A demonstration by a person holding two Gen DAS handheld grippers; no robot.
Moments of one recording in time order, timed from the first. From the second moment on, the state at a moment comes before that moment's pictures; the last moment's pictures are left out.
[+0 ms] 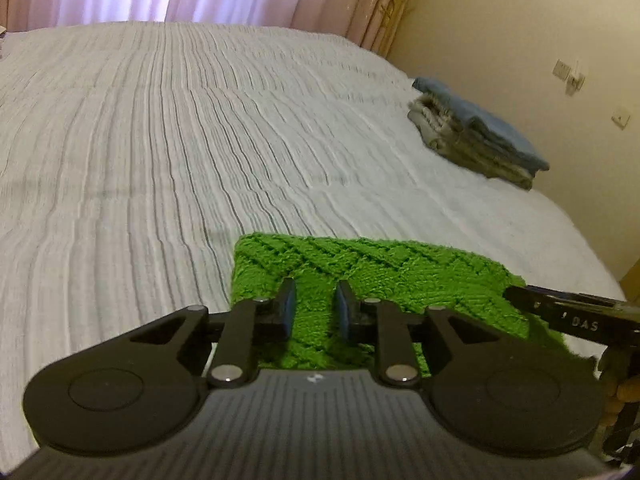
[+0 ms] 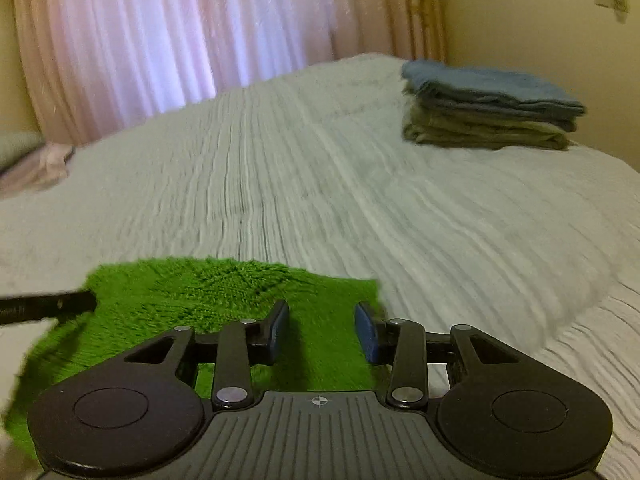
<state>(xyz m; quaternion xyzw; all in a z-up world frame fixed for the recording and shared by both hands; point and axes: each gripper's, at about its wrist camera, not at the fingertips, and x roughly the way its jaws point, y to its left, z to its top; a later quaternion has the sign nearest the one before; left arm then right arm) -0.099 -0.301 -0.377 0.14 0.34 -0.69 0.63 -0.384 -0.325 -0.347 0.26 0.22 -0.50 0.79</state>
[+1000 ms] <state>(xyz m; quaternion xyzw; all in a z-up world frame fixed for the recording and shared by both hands) -0.055 -0.209 -0.384 -0.02 0.48 -0.65 0.59 -0.477 -0.281 -0.376 0.52 0.04 -0.44 0.73</state>
